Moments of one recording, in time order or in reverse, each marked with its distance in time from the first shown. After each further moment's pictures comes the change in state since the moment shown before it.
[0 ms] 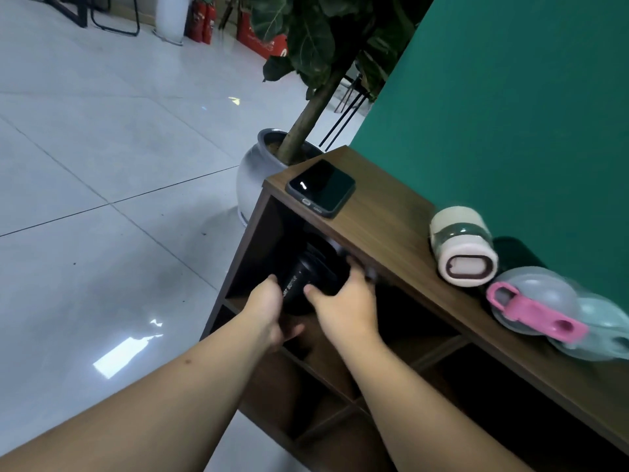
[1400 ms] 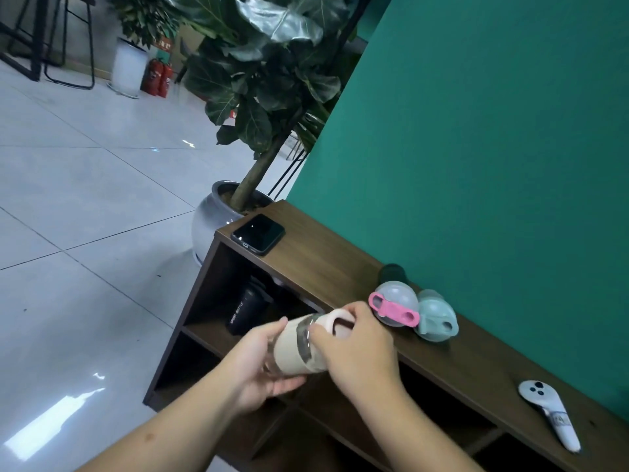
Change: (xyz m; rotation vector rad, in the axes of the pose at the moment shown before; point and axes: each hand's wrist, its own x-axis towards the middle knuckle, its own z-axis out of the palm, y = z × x) left_hand -0.191 -0.049 0.031 0.140 -0.282 -0.060; right_hand -0.140 -0.020 -0.168 -0.139 0.155 -0.061
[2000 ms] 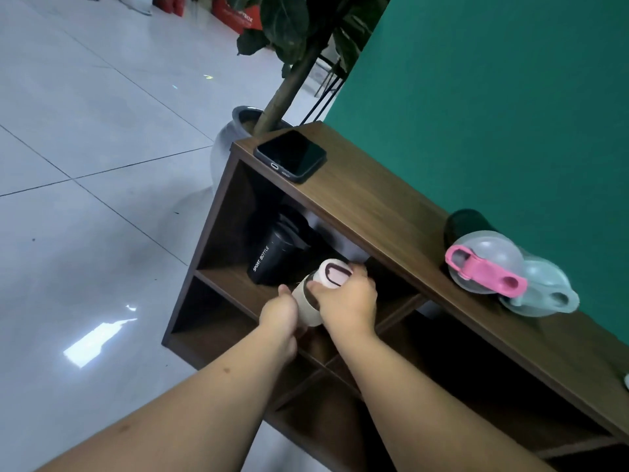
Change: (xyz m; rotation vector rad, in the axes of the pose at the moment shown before) left_hand 0.187 -0.033 -0.044 -0.094 0.370 0.009; right_hand 0.106 0.066 0.174 0.050 0.018 0.170
